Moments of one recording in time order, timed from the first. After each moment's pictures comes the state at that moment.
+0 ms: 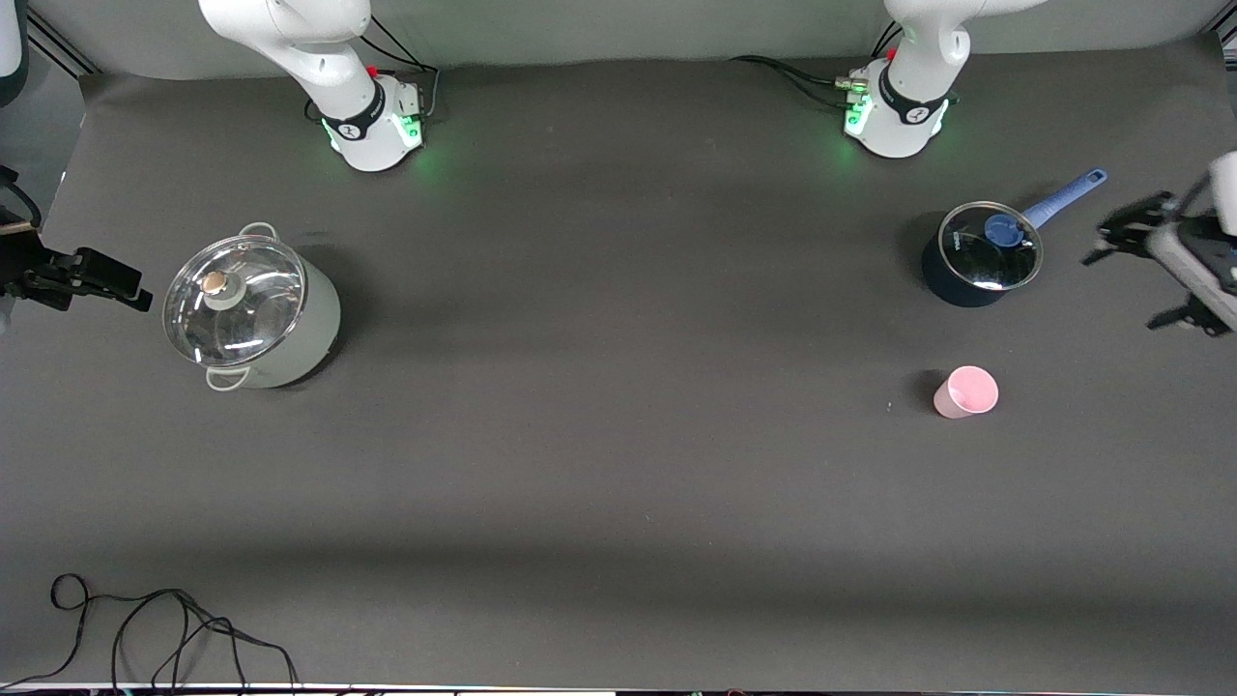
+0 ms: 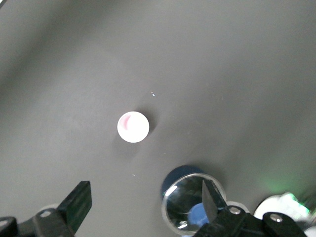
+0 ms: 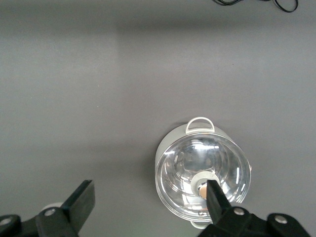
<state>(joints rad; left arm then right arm) 0.18 0.09 -0.02 -1.59 -0.16 1.56 1.16 -0.04 0.04 -0.03 -1.55 0.00 1.57 -0.01</state>
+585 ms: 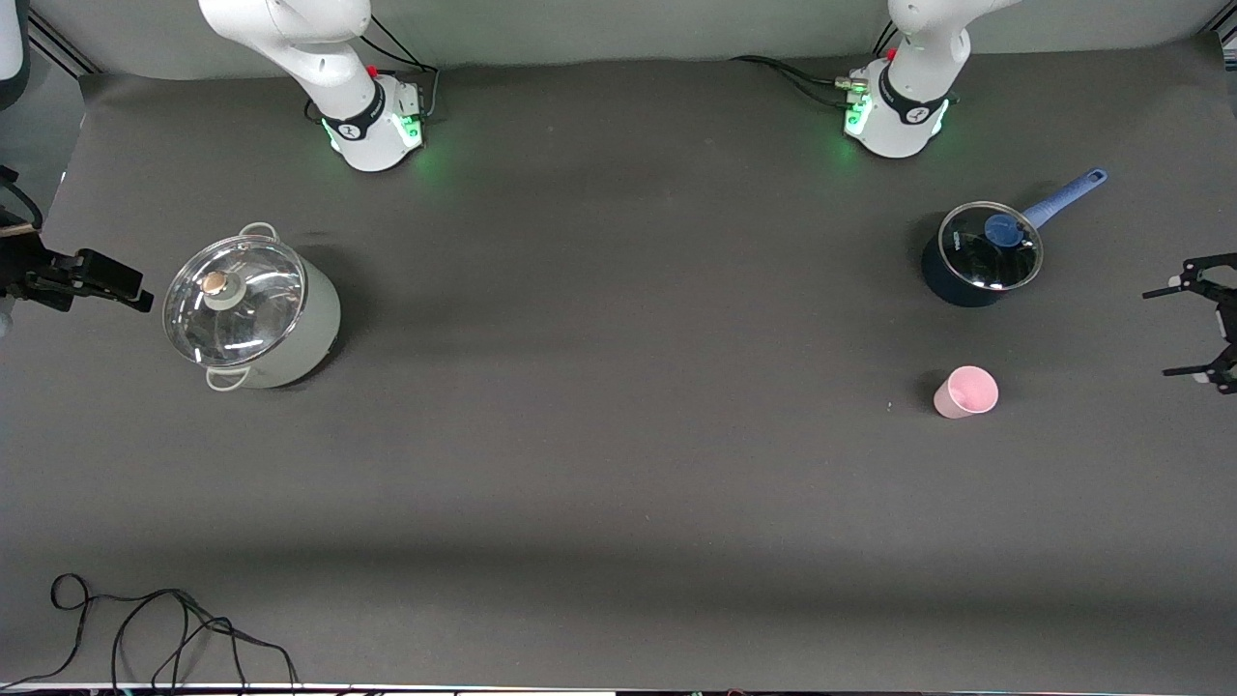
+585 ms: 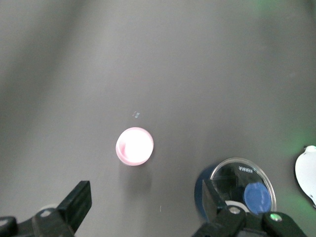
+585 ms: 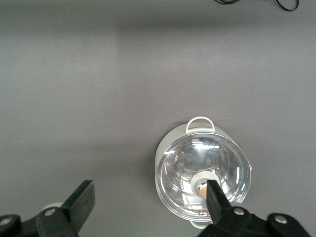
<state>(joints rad) 0.44 0.38 -0.02 -1.48 -0.48 1.43 1.88 -0.04 0.04 -0.03 -1.55 0.00 1.57 -0.01</state>
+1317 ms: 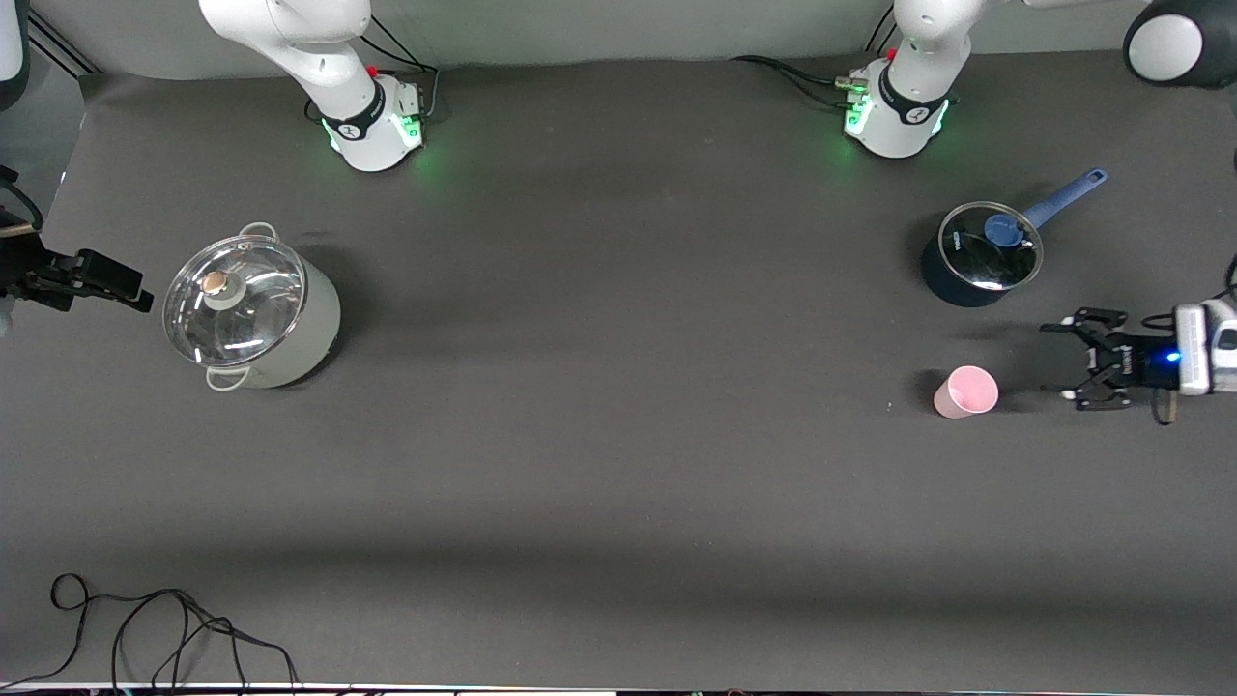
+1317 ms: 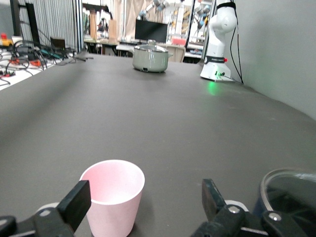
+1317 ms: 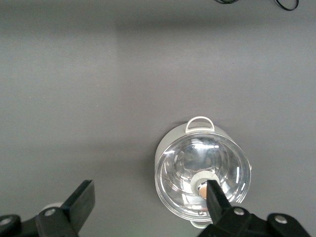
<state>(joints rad) 0.60 0.87 -0.03 -1.47 -0.82 1.30 2.45 -0.04 0.04 -0.03 -1.55 0.00 1.57 -0.01</state>
